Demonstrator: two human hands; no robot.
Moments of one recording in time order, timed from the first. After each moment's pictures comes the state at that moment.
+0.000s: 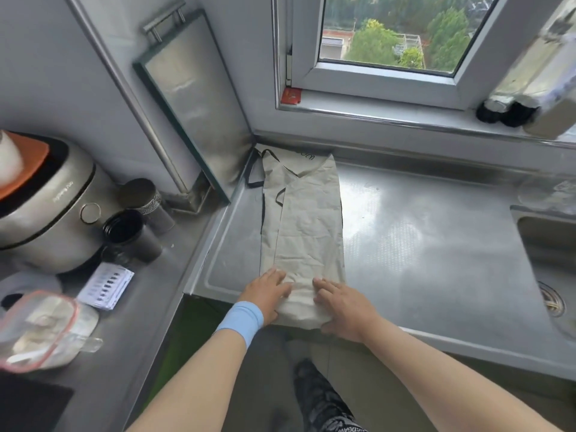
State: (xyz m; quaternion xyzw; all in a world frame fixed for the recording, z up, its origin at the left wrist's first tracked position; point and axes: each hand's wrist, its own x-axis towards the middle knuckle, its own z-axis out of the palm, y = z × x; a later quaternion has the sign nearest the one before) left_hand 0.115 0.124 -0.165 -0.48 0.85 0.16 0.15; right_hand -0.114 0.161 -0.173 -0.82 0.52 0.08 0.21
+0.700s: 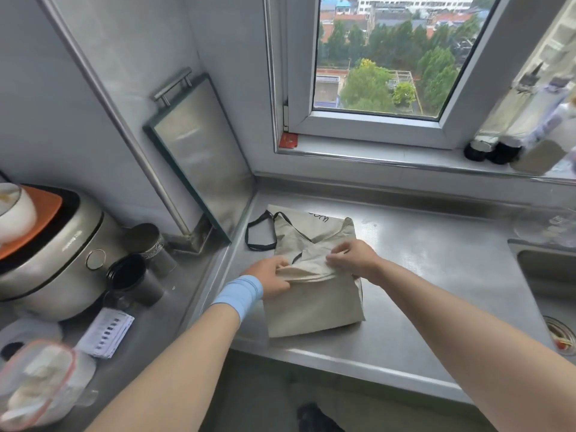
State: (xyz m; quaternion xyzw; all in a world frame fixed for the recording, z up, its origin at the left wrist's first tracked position) left_hand 0.098 0.022 -0.078 -0.62 0.69 0.37 0.00; right_hand -0.143 0.015 -0.075 -0.52 0.70 -0.18 0.46
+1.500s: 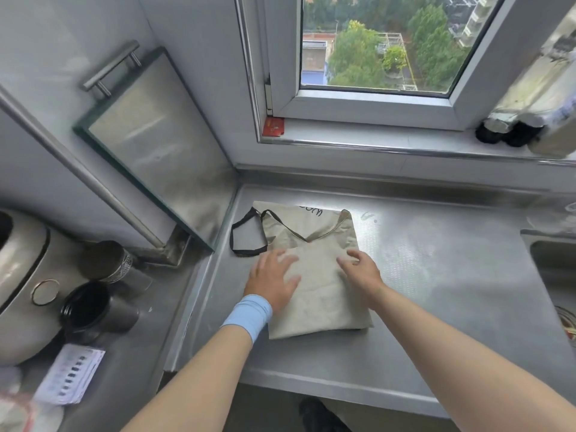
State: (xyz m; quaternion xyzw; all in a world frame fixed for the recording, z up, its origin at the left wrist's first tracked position) left_hand 0.066 -0.019 -0.146 -0.58 0.79 0.19 -0.08; right_hand -0.151 -0.005 -0.138 -0.33 0.75 -0.32 0.47
